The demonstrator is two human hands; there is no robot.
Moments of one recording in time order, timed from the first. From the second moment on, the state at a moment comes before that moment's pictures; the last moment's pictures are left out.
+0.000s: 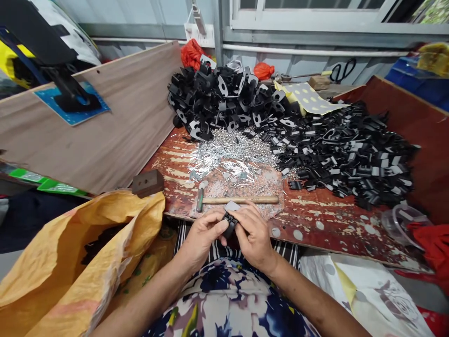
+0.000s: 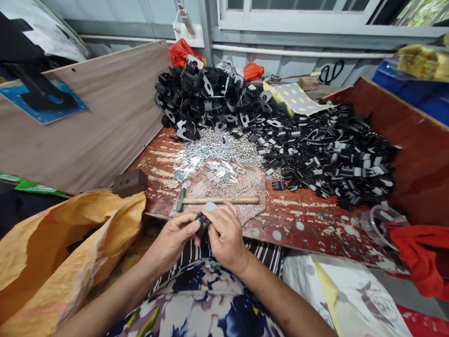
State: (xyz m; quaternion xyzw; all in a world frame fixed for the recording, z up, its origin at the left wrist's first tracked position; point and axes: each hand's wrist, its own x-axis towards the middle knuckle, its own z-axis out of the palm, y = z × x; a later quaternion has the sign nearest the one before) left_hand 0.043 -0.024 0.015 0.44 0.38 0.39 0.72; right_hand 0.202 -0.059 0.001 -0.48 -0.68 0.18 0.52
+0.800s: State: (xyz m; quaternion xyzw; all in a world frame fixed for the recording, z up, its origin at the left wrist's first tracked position) left_hand -0.003 -0.022 0.011 0.33 0.45 0.41 0.72; right_hand 0.198 0.029 0.027 -0.53 -0.76 0.24 0.31
